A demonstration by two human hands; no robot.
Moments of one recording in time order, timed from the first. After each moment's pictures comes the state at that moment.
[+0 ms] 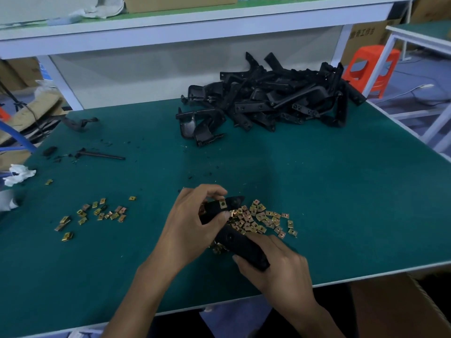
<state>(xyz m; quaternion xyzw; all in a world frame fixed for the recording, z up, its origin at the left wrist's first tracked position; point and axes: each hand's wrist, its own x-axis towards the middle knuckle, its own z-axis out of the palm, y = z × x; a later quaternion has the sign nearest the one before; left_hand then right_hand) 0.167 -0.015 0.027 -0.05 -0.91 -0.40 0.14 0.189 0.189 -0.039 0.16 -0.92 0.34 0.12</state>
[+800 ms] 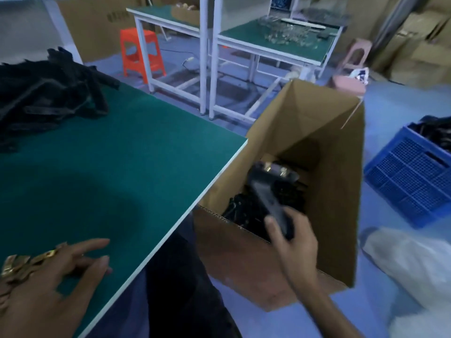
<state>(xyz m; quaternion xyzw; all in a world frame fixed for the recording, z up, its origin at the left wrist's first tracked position) 0.122 0.094 -0.074 -0.24 -0.91 -0.34 0.04 0.348 0.457 -0.055 -0.36 -0.80 0.34 0.35</state>
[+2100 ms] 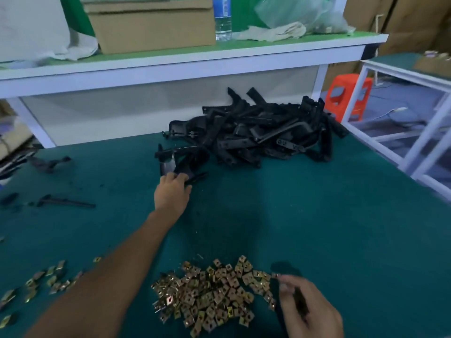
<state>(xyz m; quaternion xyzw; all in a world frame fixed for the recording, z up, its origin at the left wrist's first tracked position) -0.075 -0.063 -0.017 0.08 -0.98 -0.12 0.12 0.152 0.224 -0.030 -0.02 -0.87 0.45 0.22</state>
